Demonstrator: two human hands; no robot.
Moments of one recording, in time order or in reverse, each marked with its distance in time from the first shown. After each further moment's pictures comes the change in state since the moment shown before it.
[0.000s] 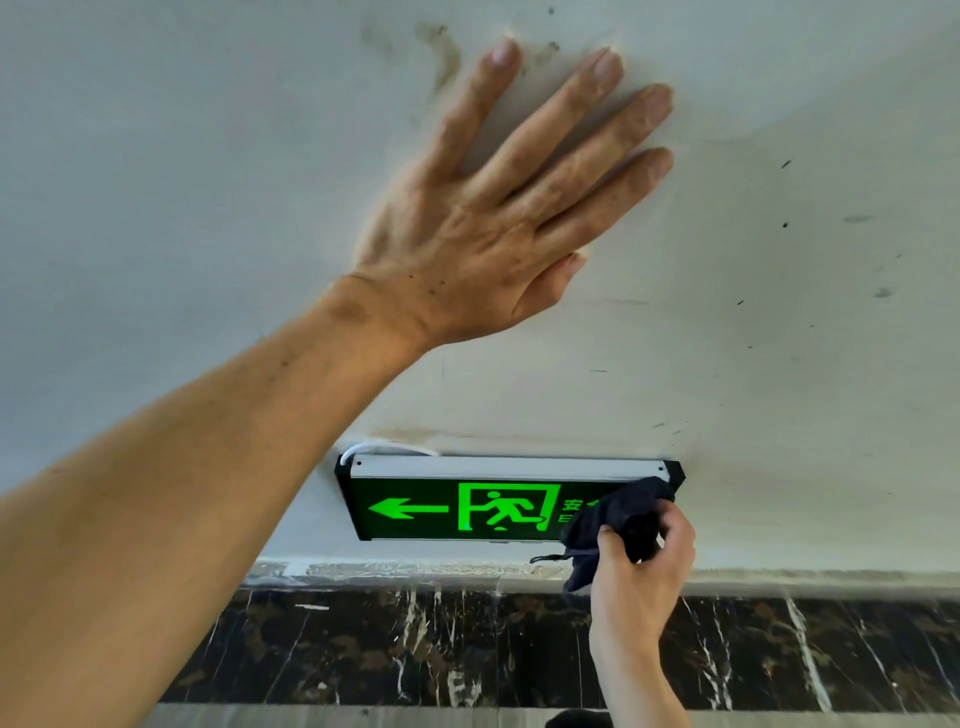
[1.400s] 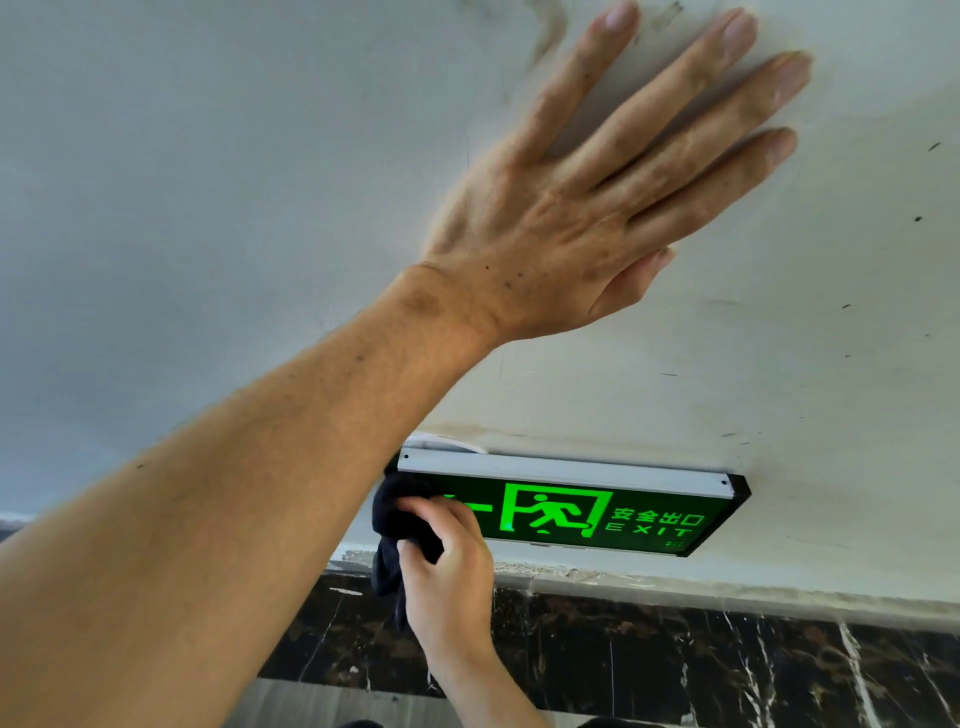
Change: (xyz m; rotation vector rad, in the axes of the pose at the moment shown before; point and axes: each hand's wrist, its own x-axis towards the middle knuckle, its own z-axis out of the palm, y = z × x) left_hand 0.005 0.000 -0.009 -0.019 -0.017 0.015; right_hand -0.114 -0.008 0.113 -0.272 -0.692 -0.167
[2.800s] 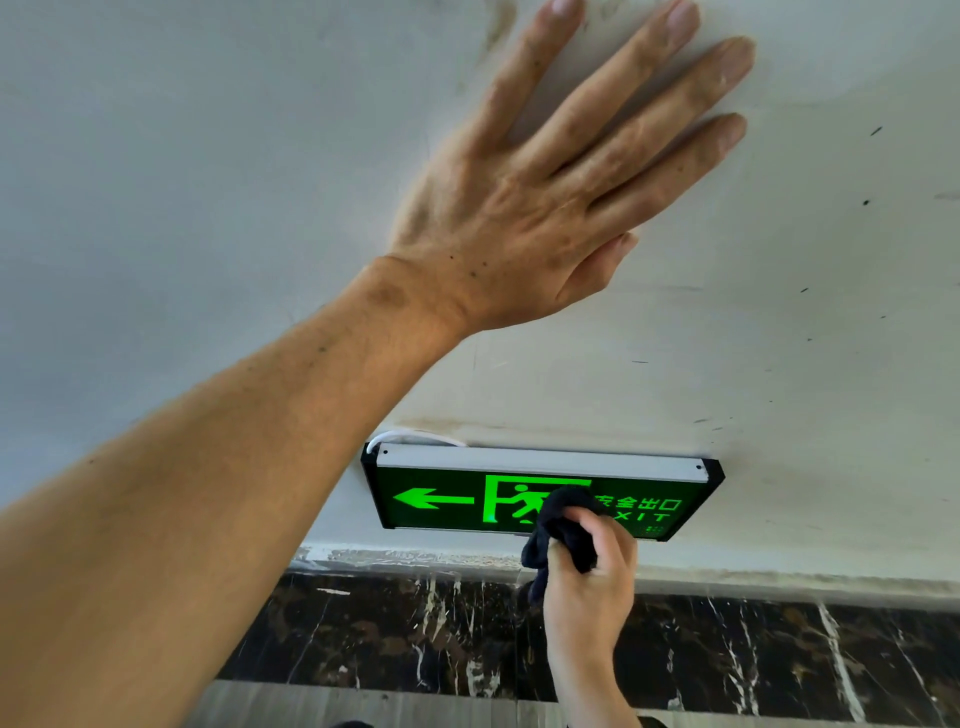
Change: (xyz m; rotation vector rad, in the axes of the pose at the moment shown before) left_hand -0.003 0.001 0.005 0.002 0.014 -0.029; right_hand 0.004 0.069 -0.091 0.099 0.519 0.127
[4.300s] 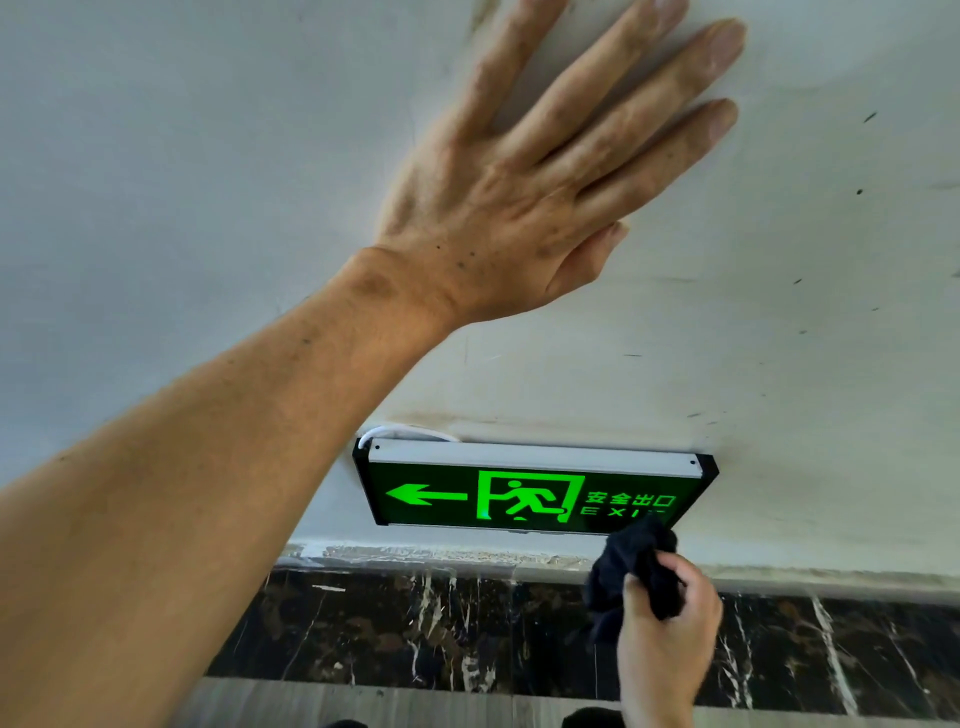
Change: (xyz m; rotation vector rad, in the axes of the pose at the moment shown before) left_hand 0.000 0.000 0.000 0.047 -0.002 0.000; right_hand 0.012 0.025 -0.065 -0.142 0.178 0.132
